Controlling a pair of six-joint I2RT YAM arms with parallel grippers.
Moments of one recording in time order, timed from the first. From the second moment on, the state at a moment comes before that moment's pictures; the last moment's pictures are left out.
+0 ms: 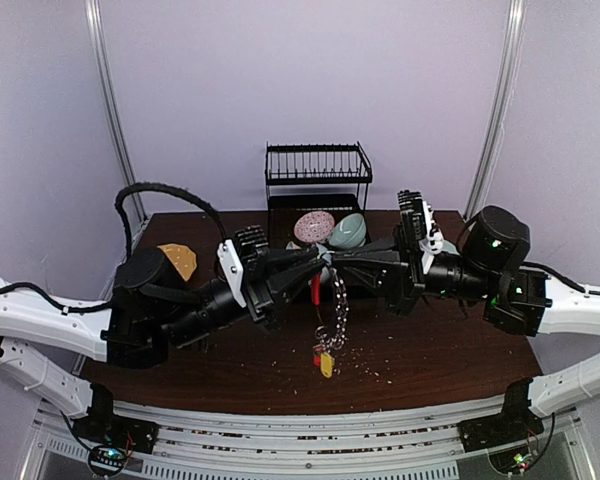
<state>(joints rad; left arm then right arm) -1.34 1.26 0.83 0.73 -0.14 0.36 1.06 1.07 0.84 0.37 -0.39 -0.02</state>
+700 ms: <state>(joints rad) -1.34 1.28 0.86 0.69 -0.13 0.38 1.06 1.07 0.84 0.35 -0.30 -0.03</state>
